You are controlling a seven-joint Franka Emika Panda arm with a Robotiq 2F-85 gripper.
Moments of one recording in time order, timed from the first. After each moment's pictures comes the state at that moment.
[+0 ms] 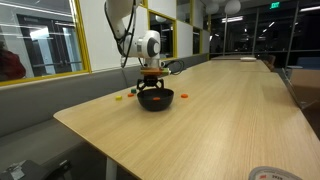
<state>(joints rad) 0.02 0.73 0.17 -1.60 -0.04 2.32 -0.45</state>
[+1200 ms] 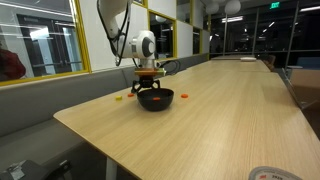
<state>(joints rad) 0.04 0.66 0.16 -1.71 -0.08 2.35 -0.39</state>
